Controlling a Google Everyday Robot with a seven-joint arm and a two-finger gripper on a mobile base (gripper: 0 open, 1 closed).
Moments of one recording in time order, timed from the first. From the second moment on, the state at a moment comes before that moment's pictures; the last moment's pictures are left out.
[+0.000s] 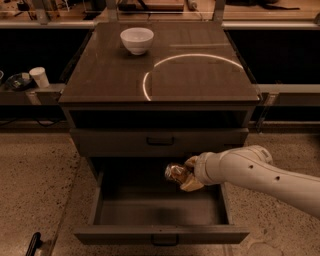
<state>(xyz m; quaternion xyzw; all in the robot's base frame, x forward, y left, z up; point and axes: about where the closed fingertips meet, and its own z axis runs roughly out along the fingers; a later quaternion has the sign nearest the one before) 0.545 -0.107 0.580 -0.61 0.72 0.02 0.33</state>
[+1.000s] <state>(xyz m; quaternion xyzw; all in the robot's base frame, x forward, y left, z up) 0.557 -0.157 0.475 -0.63 0.74 0.09 0.24</state>
